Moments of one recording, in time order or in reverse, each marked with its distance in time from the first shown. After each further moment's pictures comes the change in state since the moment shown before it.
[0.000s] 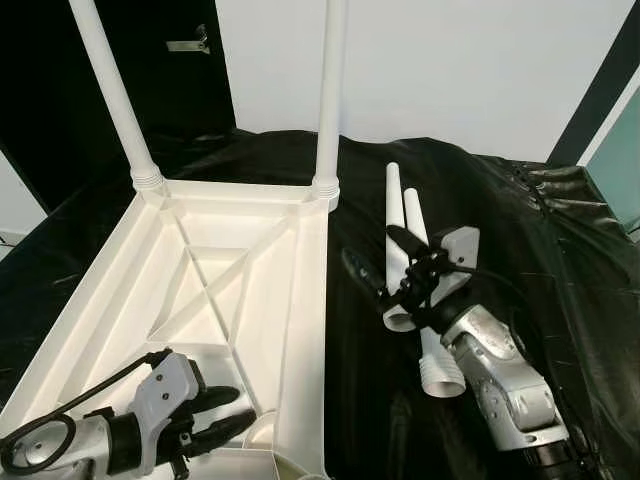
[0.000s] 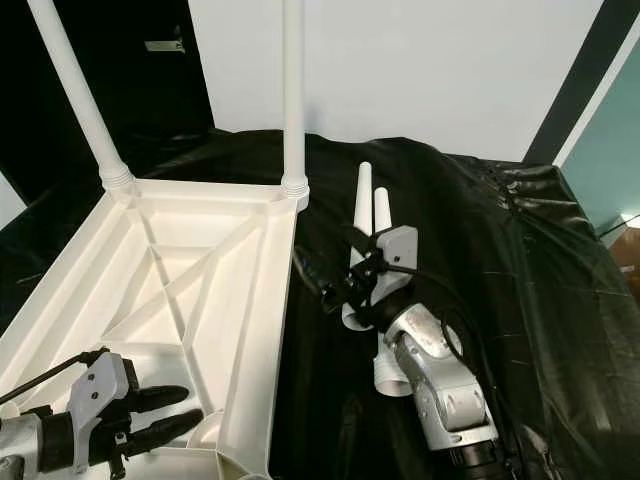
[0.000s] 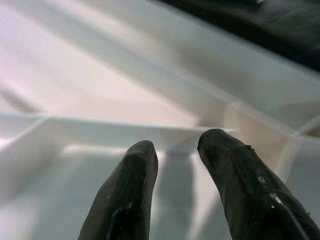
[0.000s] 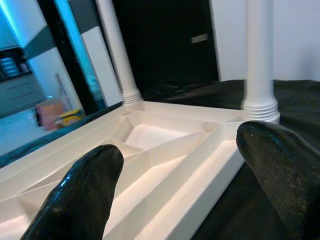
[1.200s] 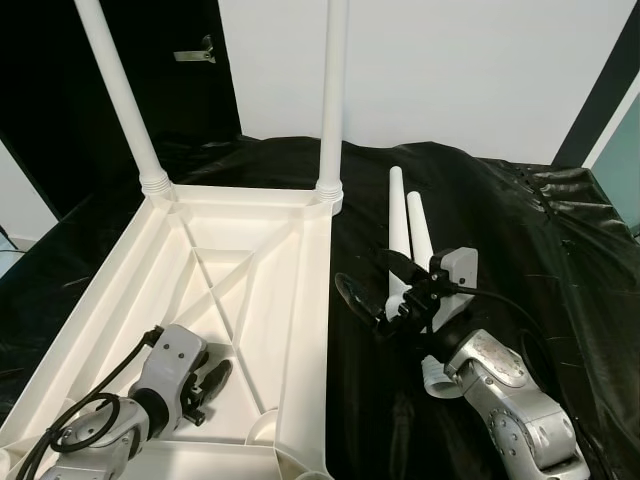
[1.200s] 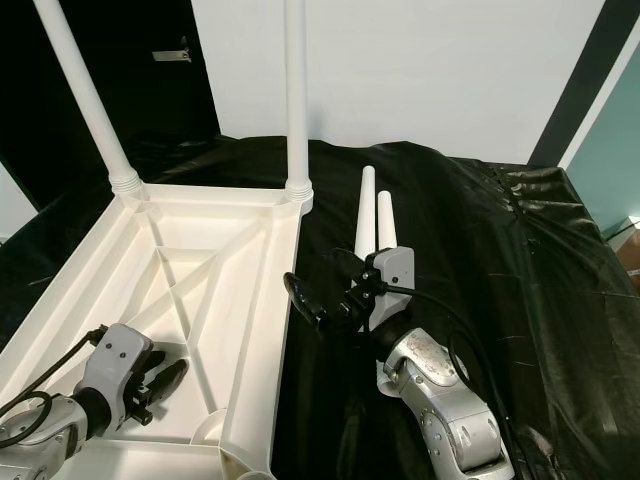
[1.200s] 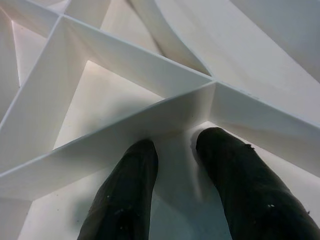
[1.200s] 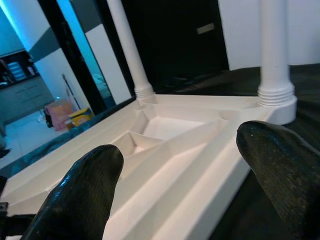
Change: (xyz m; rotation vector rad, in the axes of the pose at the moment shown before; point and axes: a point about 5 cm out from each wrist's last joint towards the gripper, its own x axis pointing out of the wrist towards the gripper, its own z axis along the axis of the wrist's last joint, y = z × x) left arm 0.028 0.025 -0.010 -0.188 0.043 0.505; right arm -0.011 0.017 0.006 0.070 0.039 -0.016
